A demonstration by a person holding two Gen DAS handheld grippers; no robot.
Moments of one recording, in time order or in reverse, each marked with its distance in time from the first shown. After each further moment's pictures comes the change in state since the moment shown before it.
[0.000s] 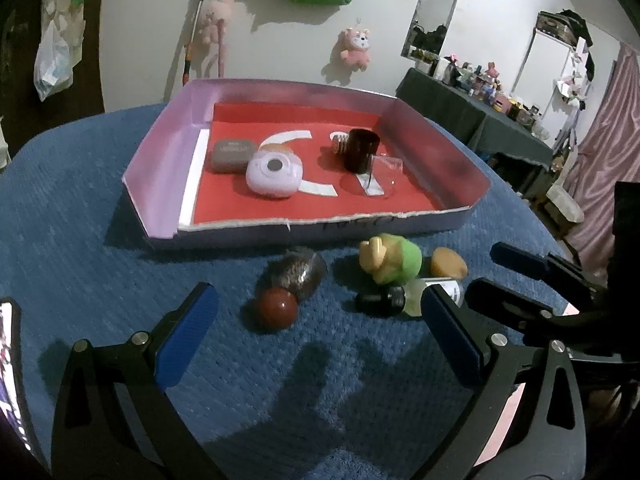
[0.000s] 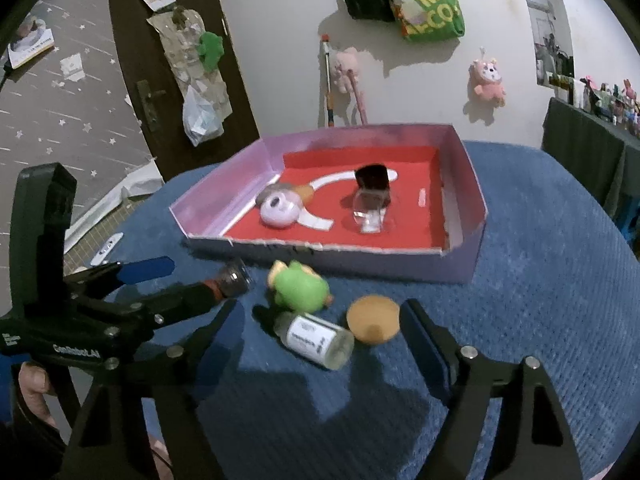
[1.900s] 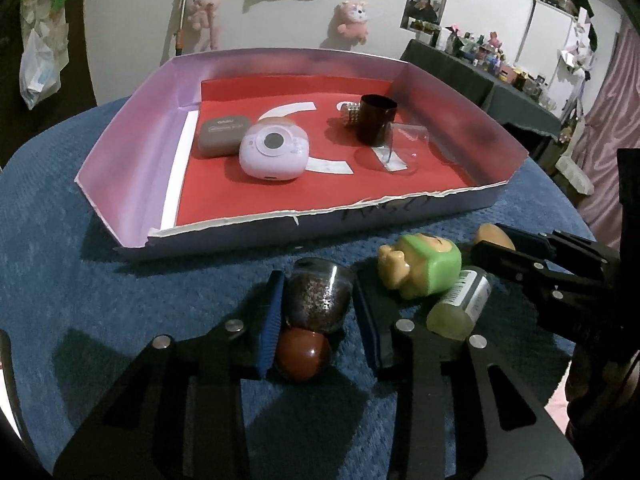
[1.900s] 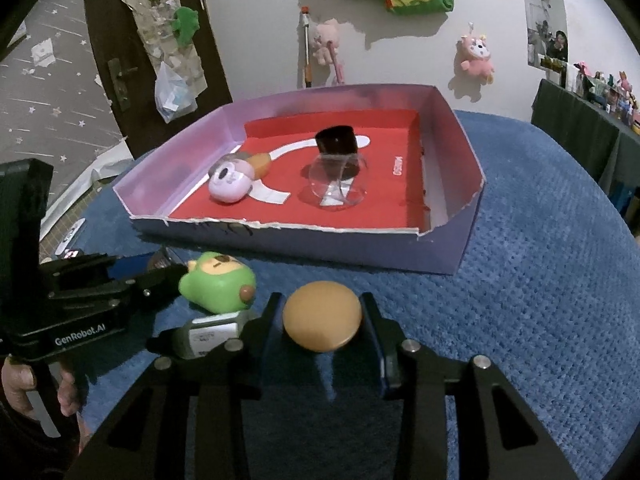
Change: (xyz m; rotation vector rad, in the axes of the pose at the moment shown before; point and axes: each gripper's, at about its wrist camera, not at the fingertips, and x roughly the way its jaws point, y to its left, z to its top) left arm 0.040 0.006 0.009 0.066 0.081 0.034; right arm 0.038 -0.025 0.003 0.008 0.088 -0.065
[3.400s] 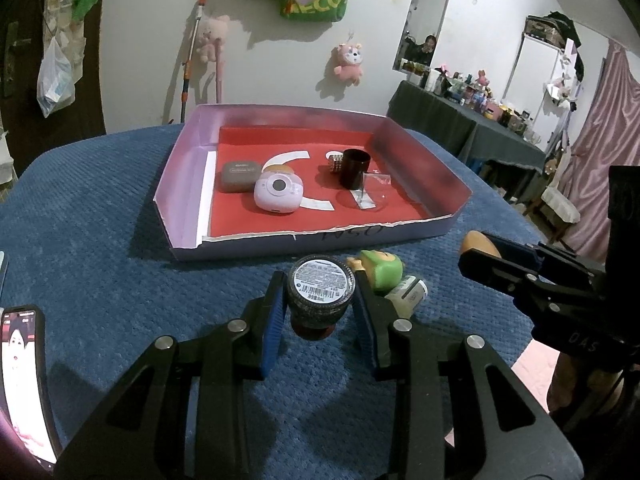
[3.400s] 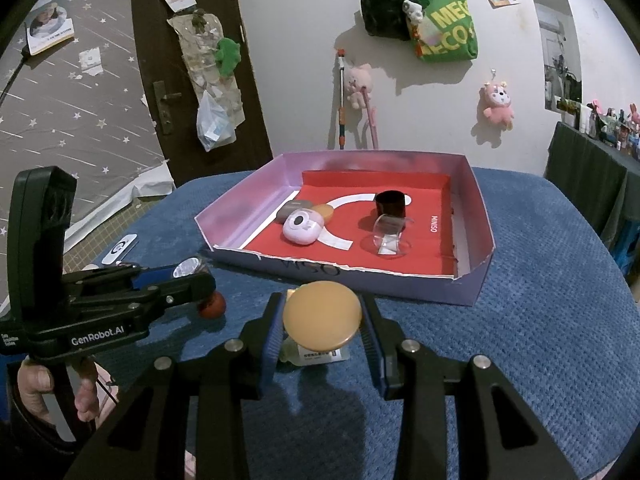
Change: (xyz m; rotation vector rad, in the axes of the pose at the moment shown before) left arm -0.074 -0.003 -0.013 -0.032 -0.138 -0.031; right arm -0.061 0.045 0.002 -0.067 -0.139 0.068
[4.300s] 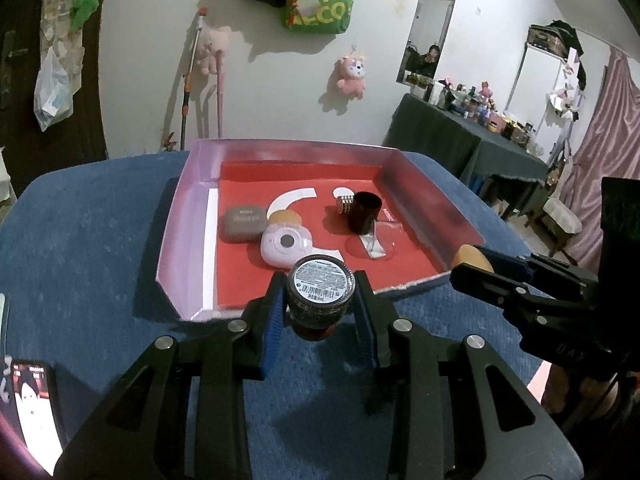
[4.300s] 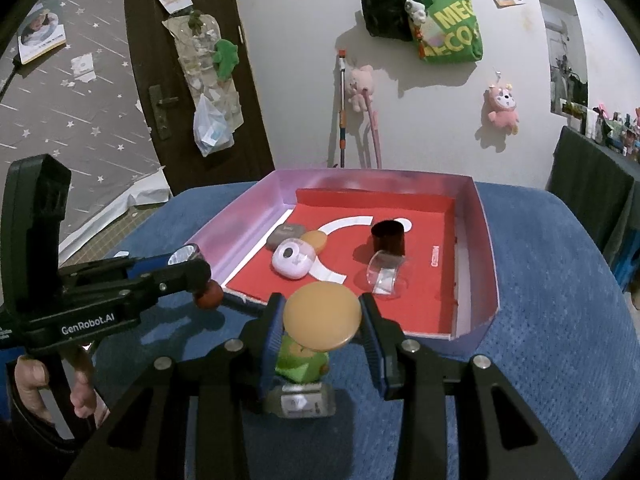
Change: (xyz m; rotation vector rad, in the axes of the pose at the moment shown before) left arm 0.002 0.005 0.041 -0.004 -0.031 0.003; right arm 0.019 -0.010 0.039 -0.004 0.006 0.006
